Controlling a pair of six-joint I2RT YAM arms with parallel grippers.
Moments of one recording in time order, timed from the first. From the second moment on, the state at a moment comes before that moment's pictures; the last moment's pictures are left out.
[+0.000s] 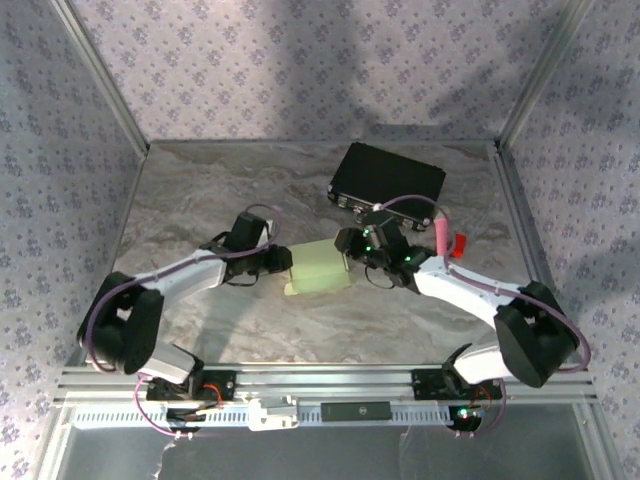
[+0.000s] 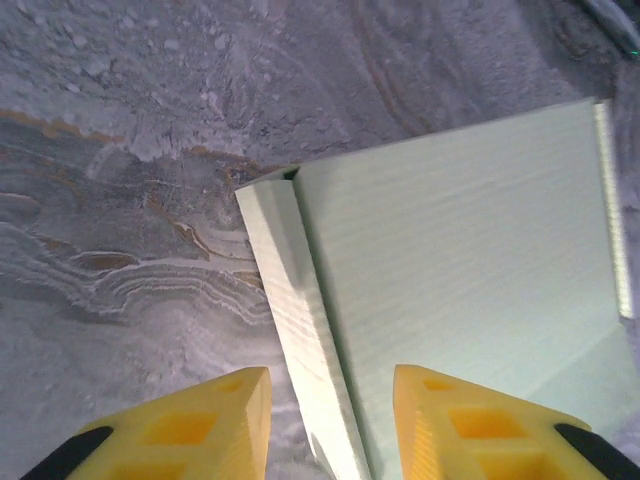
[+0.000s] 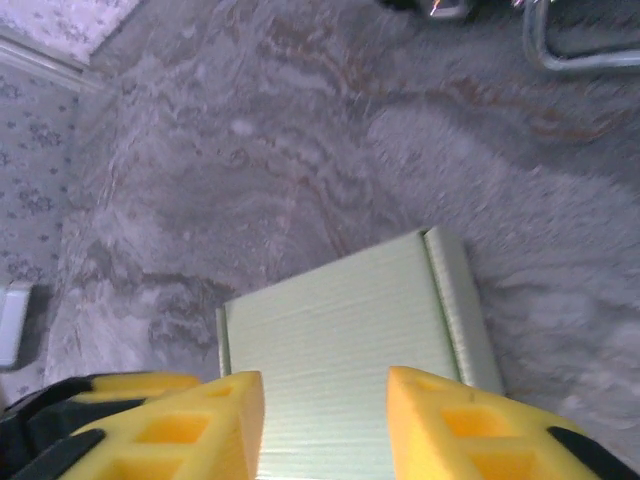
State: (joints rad) left arm -0.52 1.43 0.76 -0.25 0.25 -0.62; right arm 0.65 1.37 0.79 -0.05 -0.02 0.90
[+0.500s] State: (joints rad) left arm -0.45 1.43 0.73 -0.22 0.39 -0.66; right arm 0.48 1.53 0.77 -0.10 -0.35 0.69
